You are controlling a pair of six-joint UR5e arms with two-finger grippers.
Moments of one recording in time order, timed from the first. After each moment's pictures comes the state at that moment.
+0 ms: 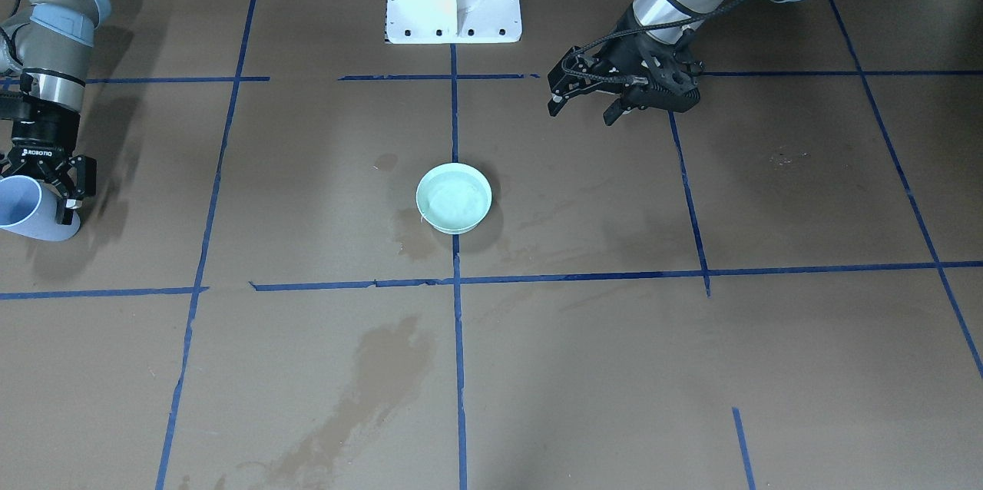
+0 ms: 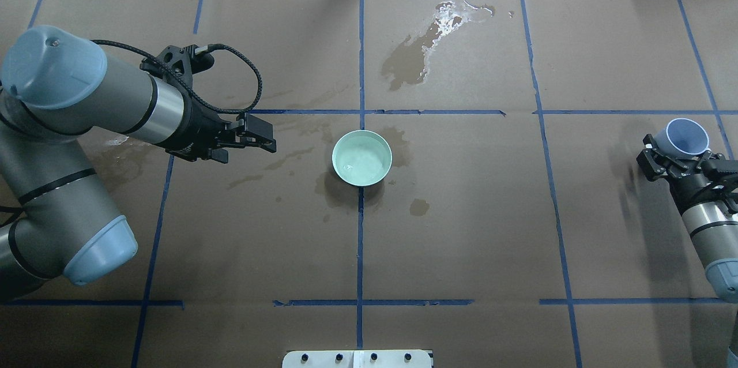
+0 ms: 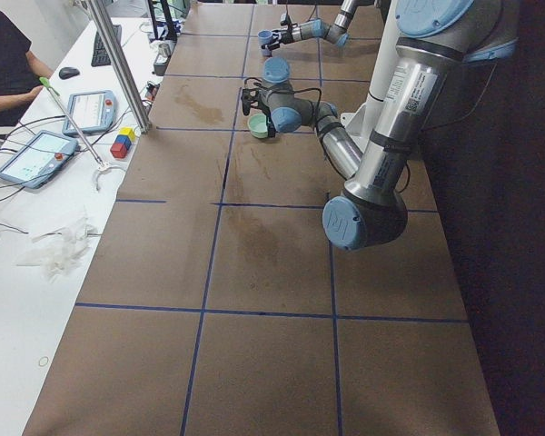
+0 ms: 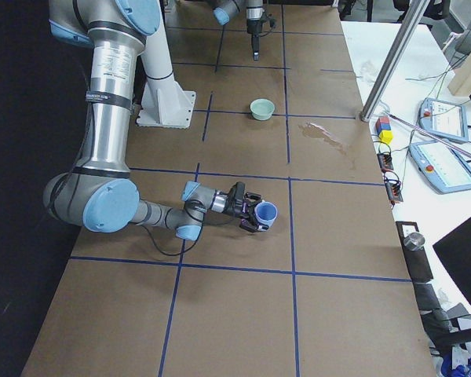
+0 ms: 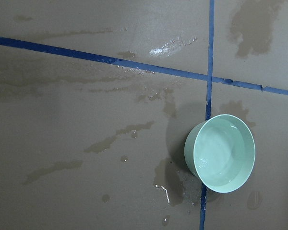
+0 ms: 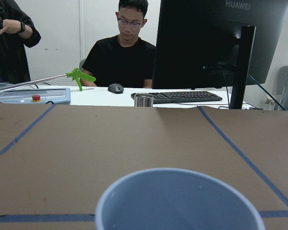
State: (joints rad) left arm -0.69 -1.95 -1.95 -1.92 -2.10 -1.34; right arm 0.41 -1.77 1.37 -0.14 0.62 1.20
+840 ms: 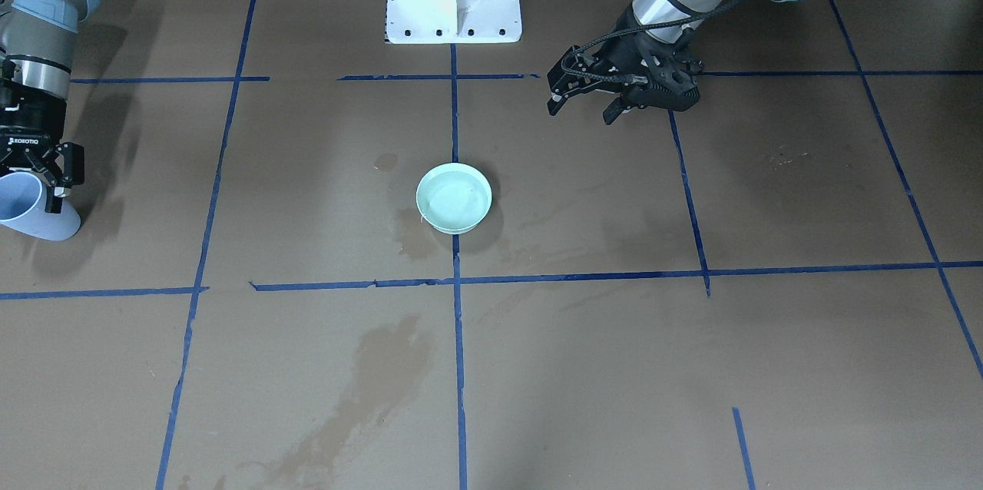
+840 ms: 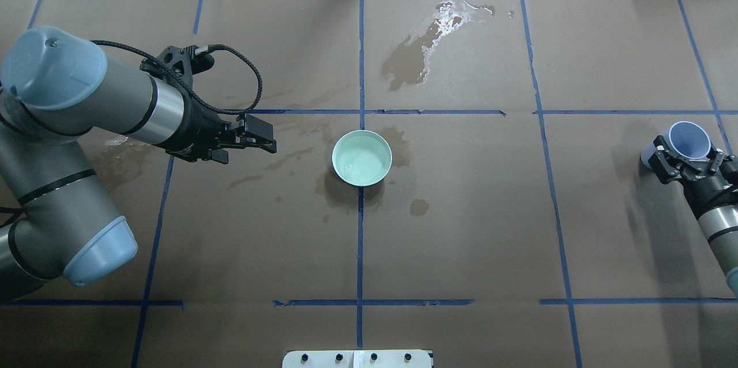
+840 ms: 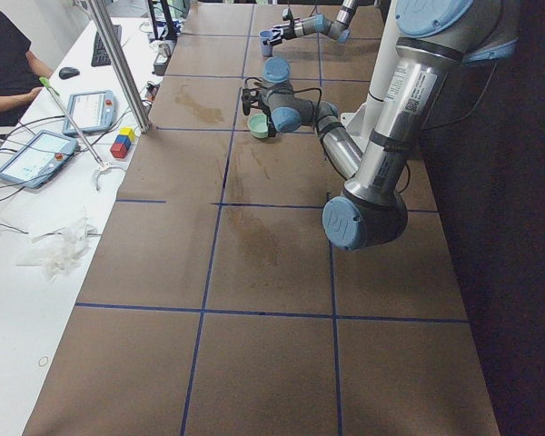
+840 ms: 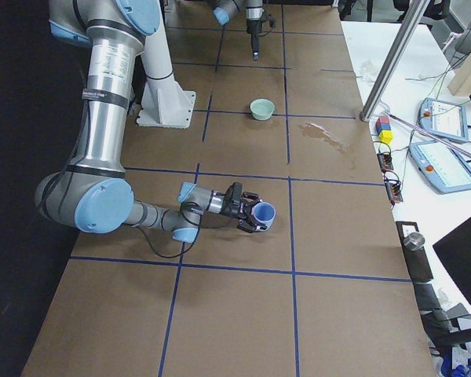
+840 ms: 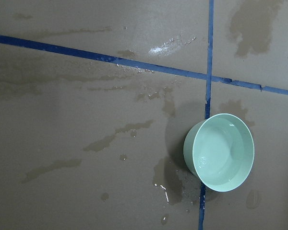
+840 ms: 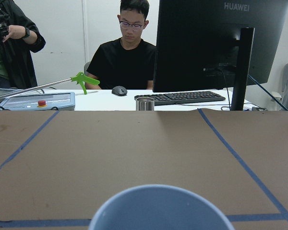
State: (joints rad) left arm -0.69 -1.95 -1.96 -1.92 -2.10 -1.35; right arm 0.41 -1.82 1.41 -0.09 0.63 1.19
